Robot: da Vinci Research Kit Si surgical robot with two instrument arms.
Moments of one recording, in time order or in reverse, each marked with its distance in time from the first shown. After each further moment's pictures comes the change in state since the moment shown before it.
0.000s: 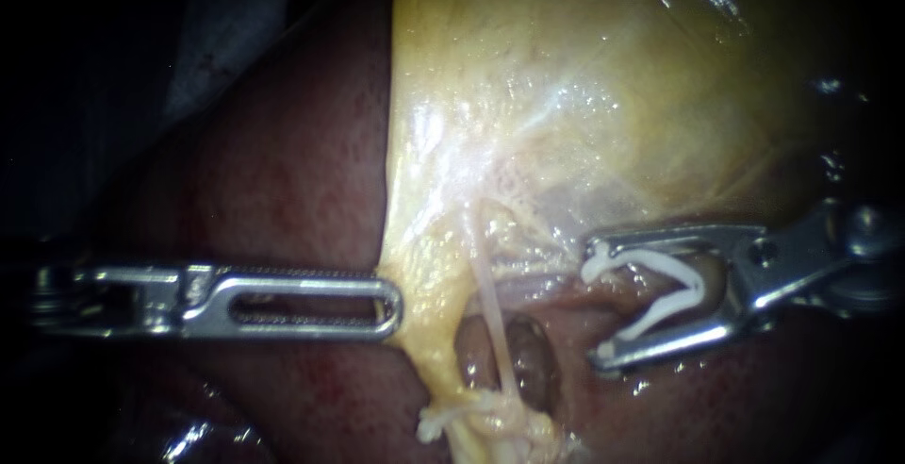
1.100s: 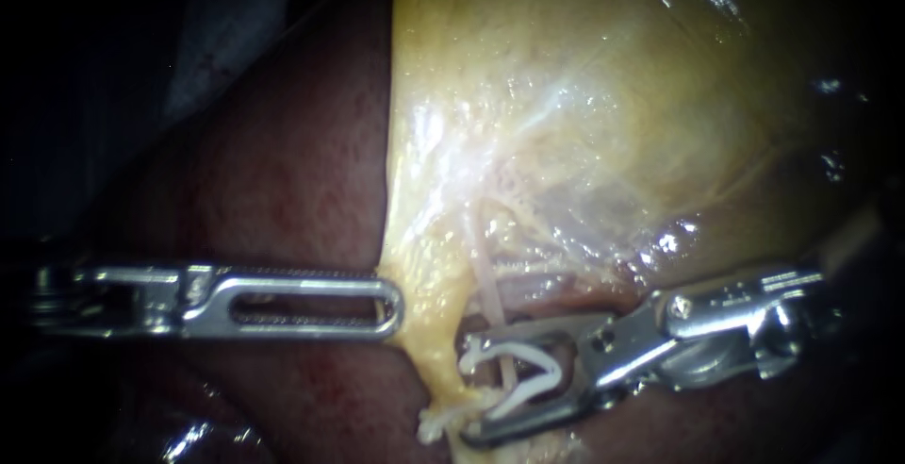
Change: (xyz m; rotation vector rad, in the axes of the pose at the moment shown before) right arm -0.006 0.001 0.012 0.106 -0.035 0.045; left arm 0.000 0.000 0.000 -0.001 -0.002 -0.001
